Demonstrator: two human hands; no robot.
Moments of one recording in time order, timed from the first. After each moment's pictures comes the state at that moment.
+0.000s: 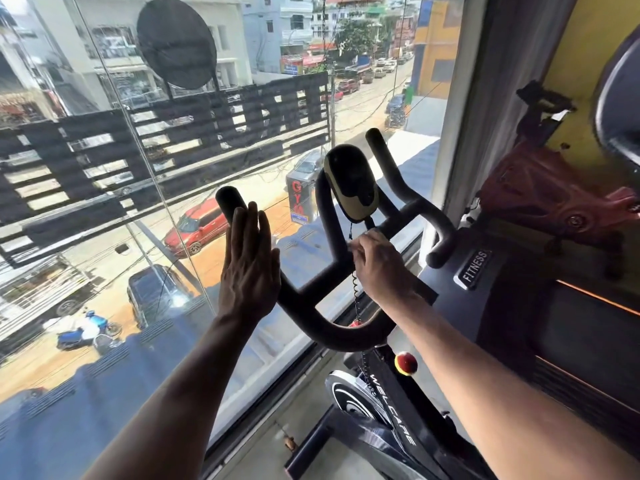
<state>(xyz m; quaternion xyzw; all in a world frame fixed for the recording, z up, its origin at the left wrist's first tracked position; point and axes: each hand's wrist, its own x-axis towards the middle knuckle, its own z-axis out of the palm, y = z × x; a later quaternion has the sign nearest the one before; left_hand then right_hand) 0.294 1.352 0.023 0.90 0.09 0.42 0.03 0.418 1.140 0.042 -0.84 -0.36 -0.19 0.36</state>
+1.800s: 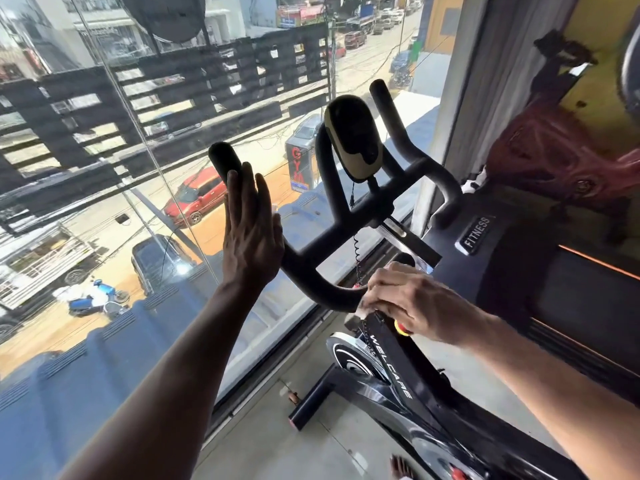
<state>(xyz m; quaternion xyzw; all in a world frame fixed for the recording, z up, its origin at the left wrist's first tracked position) 0.296 1.345 0.019 0.89 0.09 0.44 0.05 0.369 1.039 0.026 -0.73 -0.65 -0.03 0.21</state>
